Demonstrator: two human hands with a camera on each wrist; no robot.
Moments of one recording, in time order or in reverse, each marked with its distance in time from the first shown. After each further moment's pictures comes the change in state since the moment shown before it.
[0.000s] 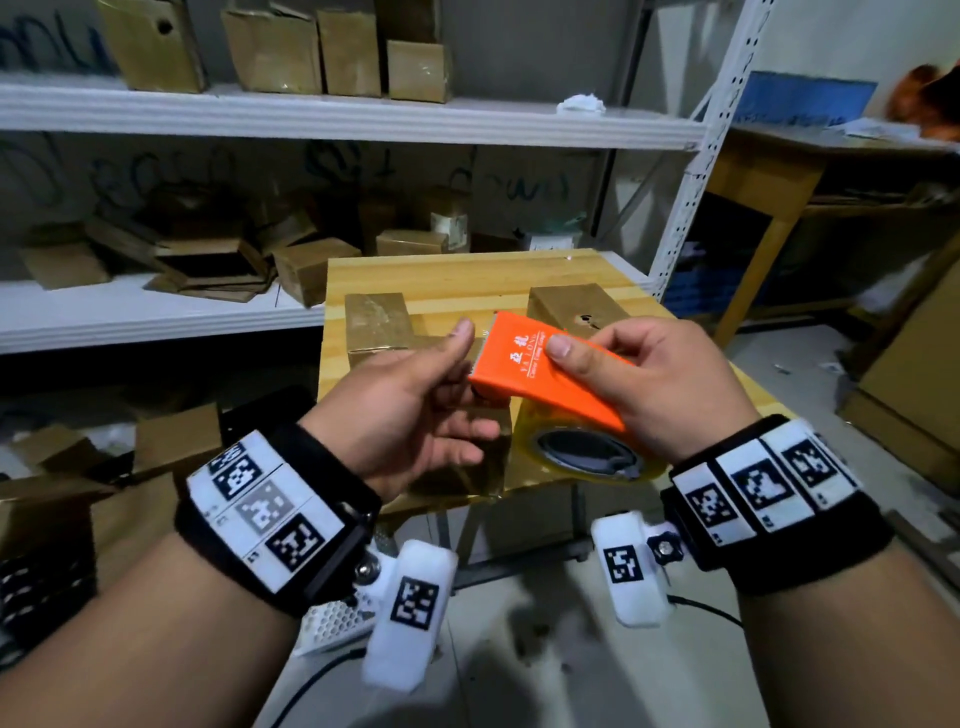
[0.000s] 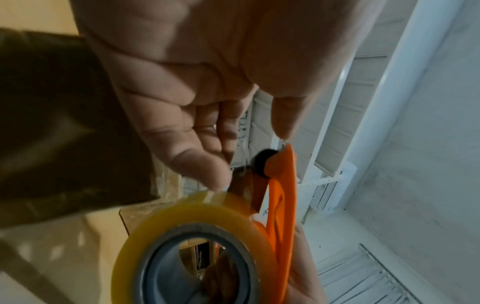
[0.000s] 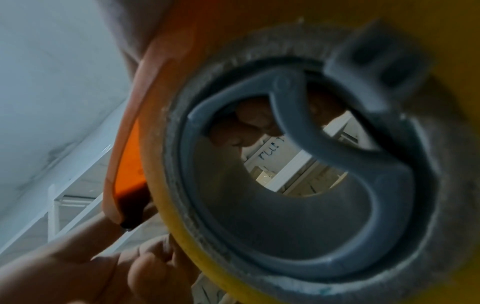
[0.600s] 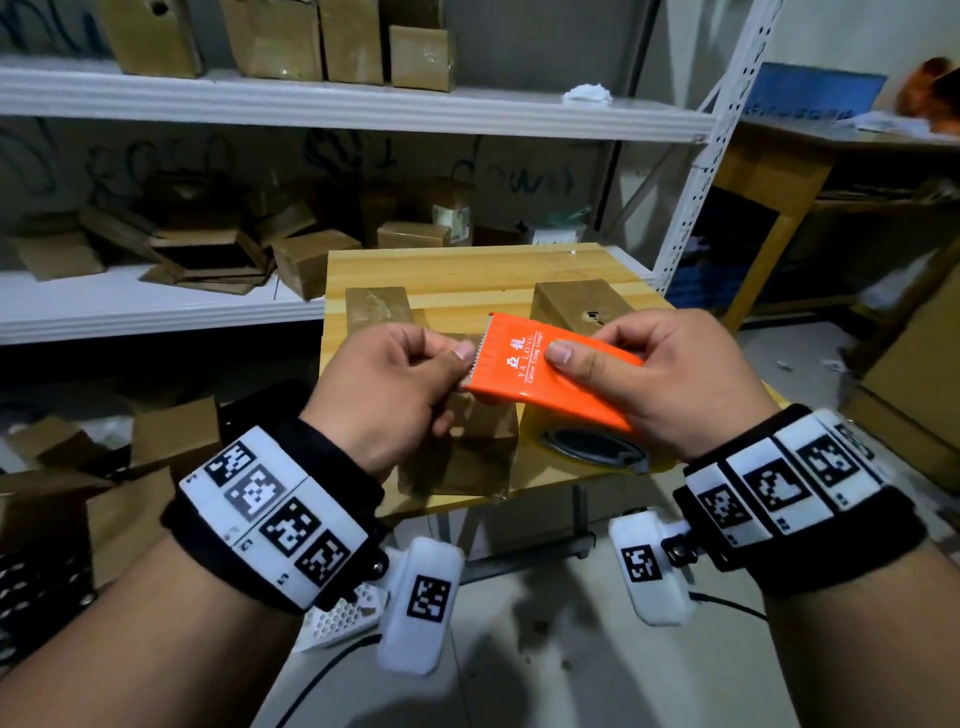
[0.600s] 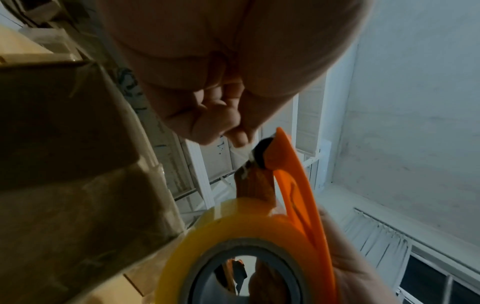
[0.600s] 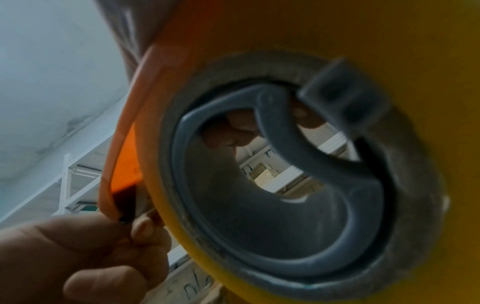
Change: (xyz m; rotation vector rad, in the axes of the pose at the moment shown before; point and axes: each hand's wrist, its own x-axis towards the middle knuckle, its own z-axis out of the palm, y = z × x) left_hand 0.014 -0.005 -0.016 0.419 0.251 0.326; right_hand 0.004 -0.009 -0.001 -0.101 -0.059 -0.006
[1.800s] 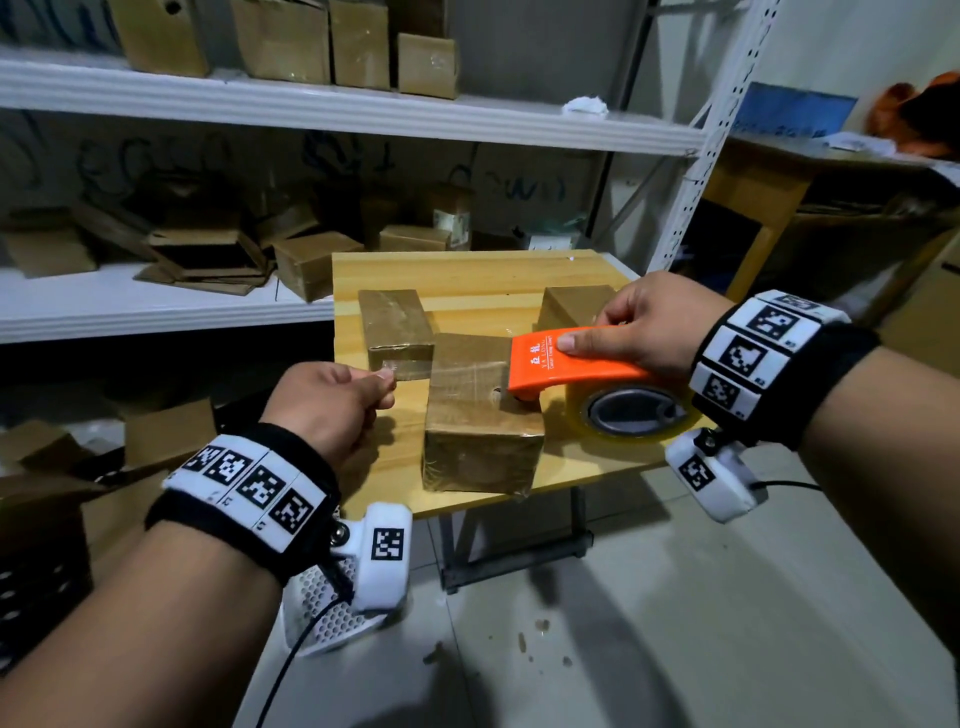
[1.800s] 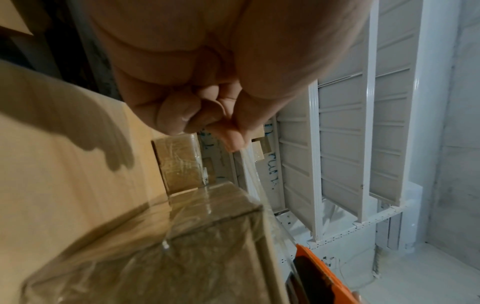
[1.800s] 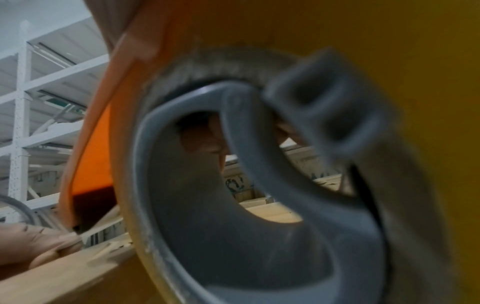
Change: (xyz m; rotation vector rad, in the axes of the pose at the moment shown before) left_hand 0.020 -0.050 -0.071 -0.032 0.201 -0.276; right_hand 0.060 -0.018 -0.009 -0.485 -0.216 0.186
